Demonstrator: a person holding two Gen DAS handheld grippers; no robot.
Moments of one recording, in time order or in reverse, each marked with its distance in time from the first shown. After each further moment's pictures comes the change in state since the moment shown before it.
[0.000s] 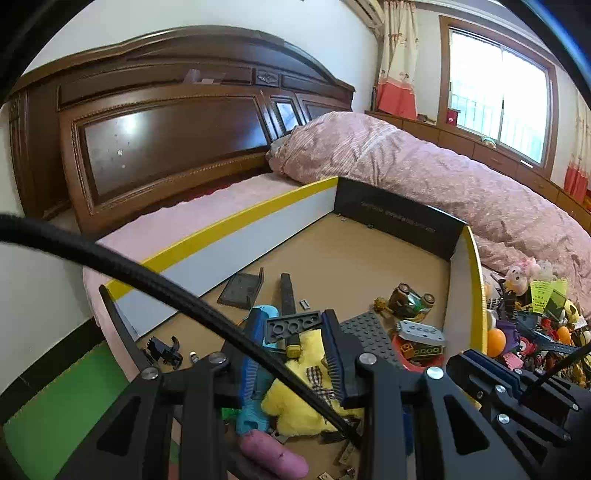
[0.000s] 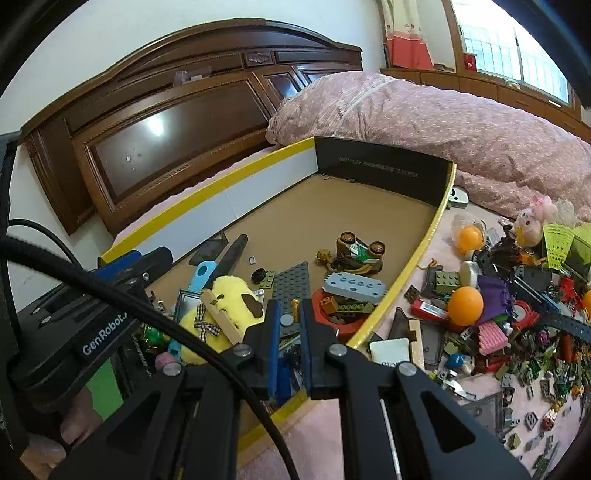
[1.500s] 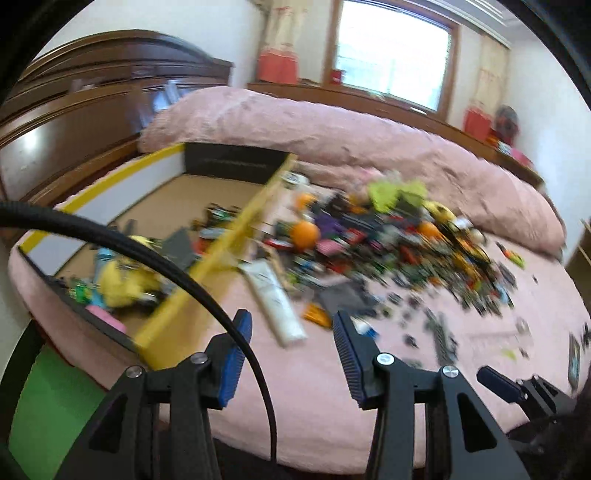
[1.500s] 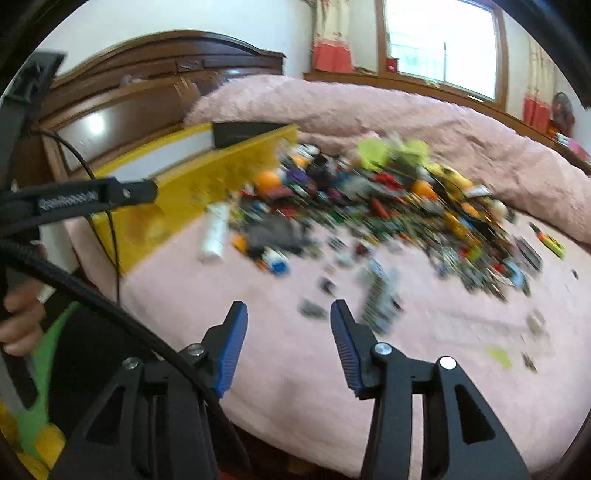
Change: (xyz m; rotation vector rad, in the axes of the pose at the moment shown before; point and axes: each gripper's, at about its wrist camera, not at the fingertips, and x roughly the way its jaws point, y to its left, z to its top) left arm -0.117 -0.143 -0.105 0.235 0.118 -0.388; right arm -0.199 -0.105 -0.184 0.063 -0.012 -0.318
